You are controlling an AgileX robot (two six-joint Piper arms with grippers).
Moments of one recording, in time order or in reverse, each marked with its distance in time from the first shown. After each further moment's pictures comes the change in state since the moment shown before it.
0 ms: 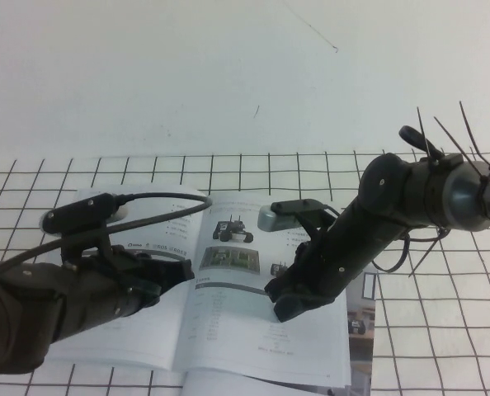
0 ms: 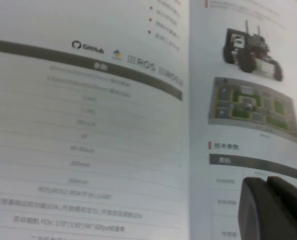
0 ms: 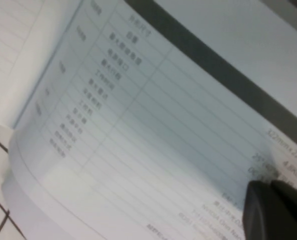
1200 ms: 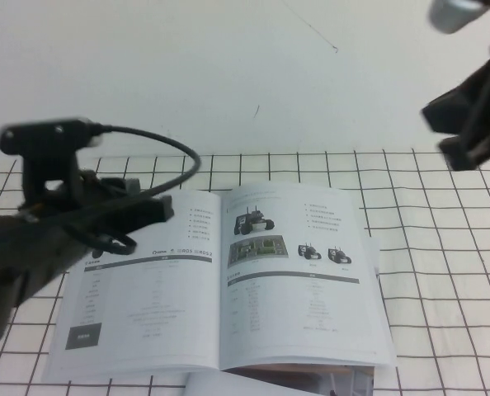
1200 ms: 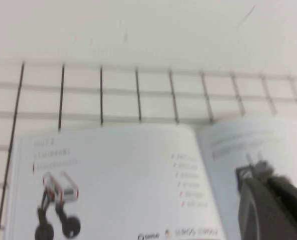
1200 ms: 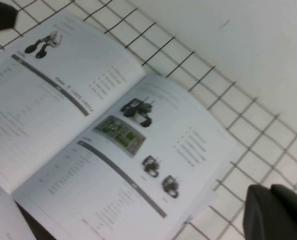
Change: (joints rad) right arm 0.018 -0.840 0.027 -0.625 0.051 0.266; left arm 0.002 -0.136 -0.089 0.165 -0.152 0.065
